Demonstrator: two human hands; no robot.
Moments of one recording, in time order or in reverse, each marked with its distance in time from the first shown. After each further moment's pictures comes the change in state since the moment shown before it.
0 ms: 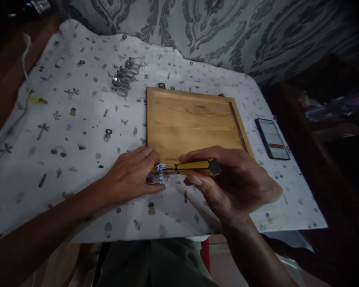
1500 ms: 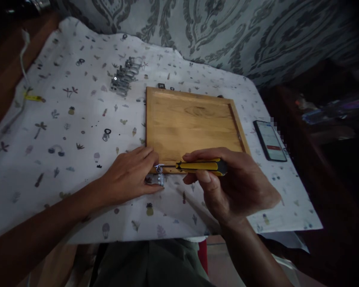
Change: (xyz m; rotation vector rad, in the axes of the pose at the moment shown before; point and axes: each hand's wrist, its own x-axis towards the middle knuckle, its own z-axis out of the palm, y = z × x) left_hand -0.001 -0.002 0.000 0.049 -0.026 0.021; right_hand -0.014 0.004 -0.002 -0.015 0.022 0.131
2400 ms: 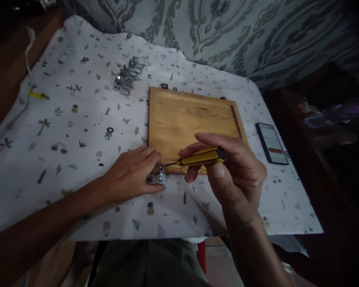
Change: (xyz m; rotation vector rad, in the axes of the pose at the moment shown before) left_hand 0.001 0.002 -0.002 -0.028 -0.039 -0.026; right_hand 0.015 0.004 -0.004 0.441 -0.168 0.172
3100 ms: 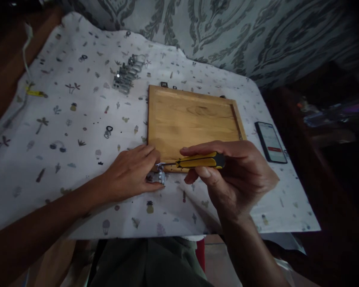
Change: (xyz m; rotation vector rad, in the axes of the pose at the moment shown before) left_hand 0.000 -0.002 0.003 0.020 0.048 0.023; right_hand -0.003 -0.001 0.009 -0.184 0.163 -0.131
